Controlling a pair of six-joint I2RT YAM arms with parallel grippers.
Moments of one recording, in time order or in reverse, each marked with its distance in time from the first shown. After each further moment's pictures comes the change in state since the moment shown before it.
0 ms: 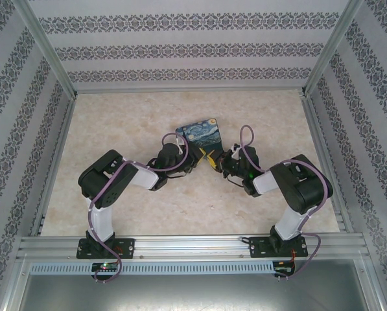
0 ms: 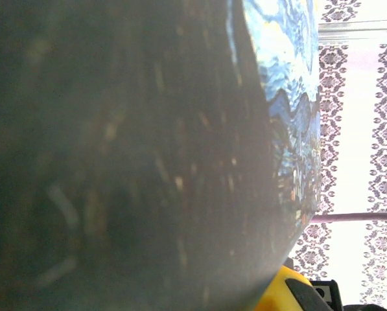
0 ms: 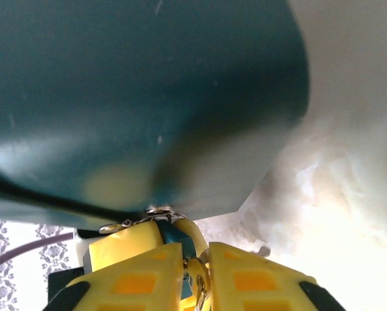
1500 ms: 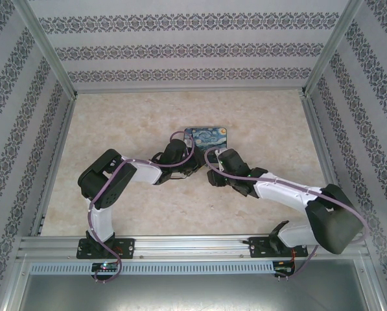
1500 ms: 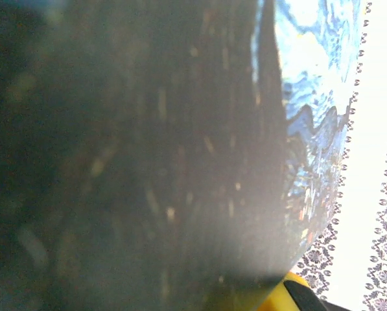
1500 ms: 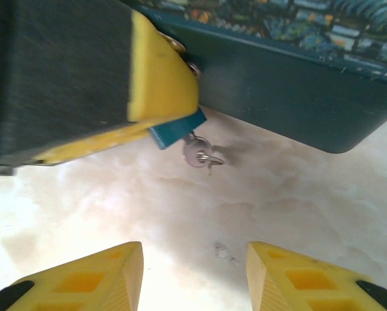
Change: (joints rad) left arm -0.006 -0.008 0.116 -0.356 0.113 0.196; right arm 0.281 -0.374 0.197 -1.124 0.529 -1.188
